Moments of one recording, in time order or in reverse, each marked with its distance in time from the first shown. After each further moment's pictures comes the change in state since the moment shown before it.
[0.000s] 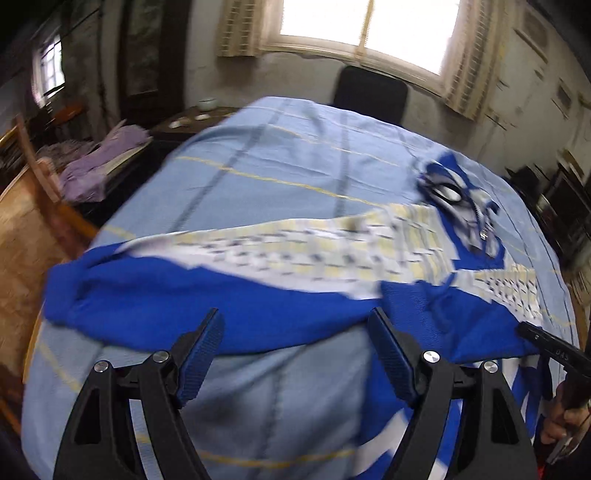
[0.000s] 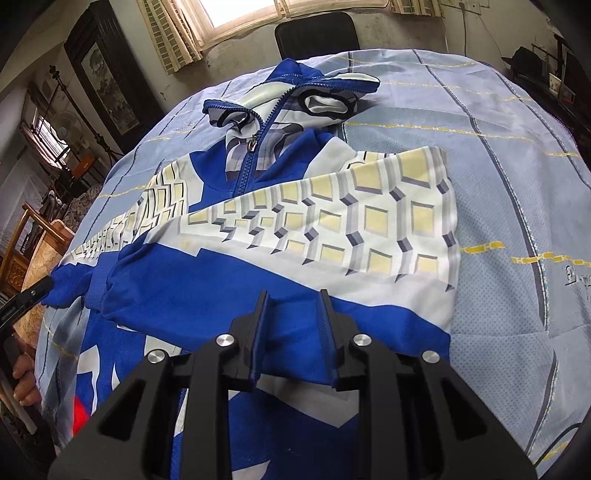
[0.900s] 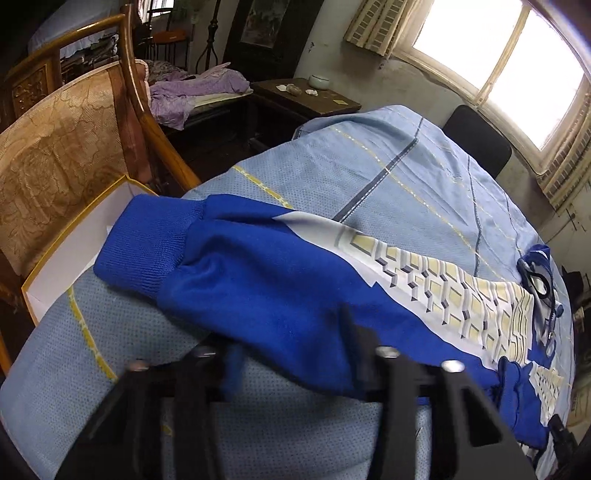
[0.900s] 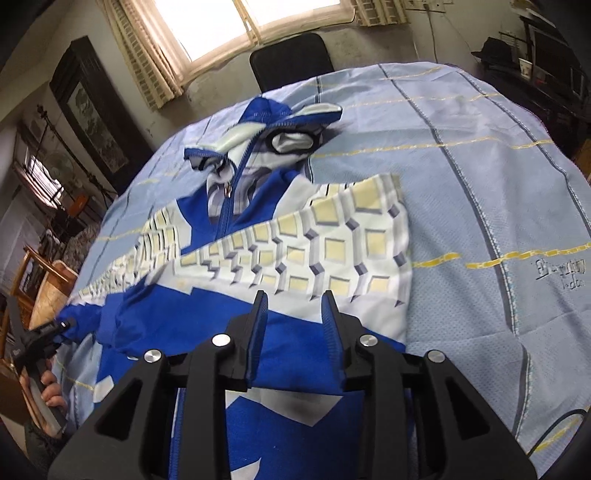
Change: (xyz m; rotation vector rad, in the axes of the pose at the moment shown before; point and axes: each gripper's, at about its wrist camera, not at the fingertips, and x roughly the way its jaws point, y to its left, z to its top) left arm 0.031 0.106 0.005 -0.371 0.039 0.128; right arm -0.031 -0.022 0.008 0.117 -0.105 0.001
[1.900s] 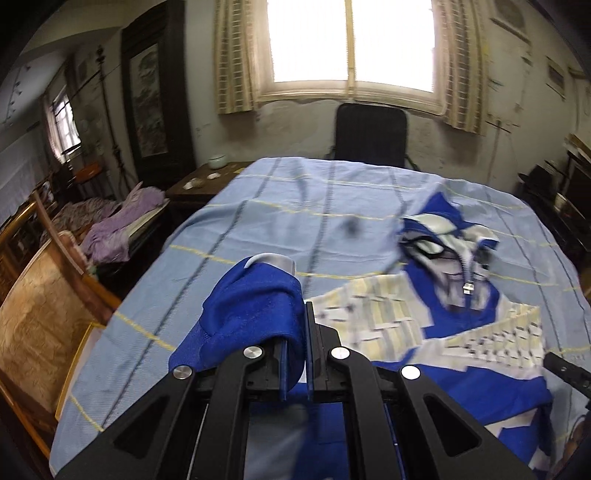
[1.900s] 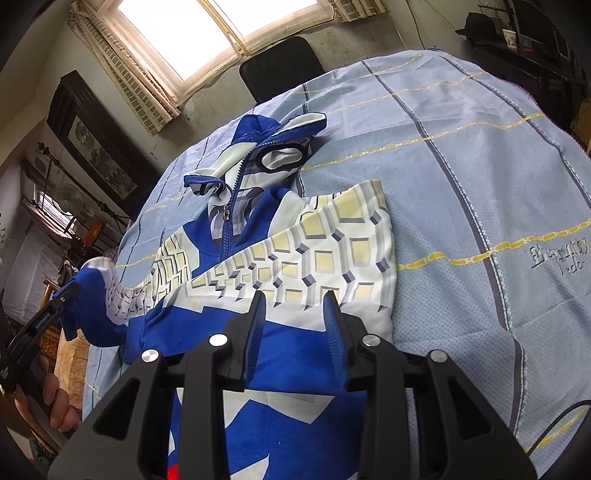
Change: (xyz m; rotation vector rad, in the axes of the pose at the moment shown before) left arm -0.076 -0.219 -0.040 0.505 -0.239 -0.041; right arm -0.011 -0.021 0.008 0.114 -0.006 0.075
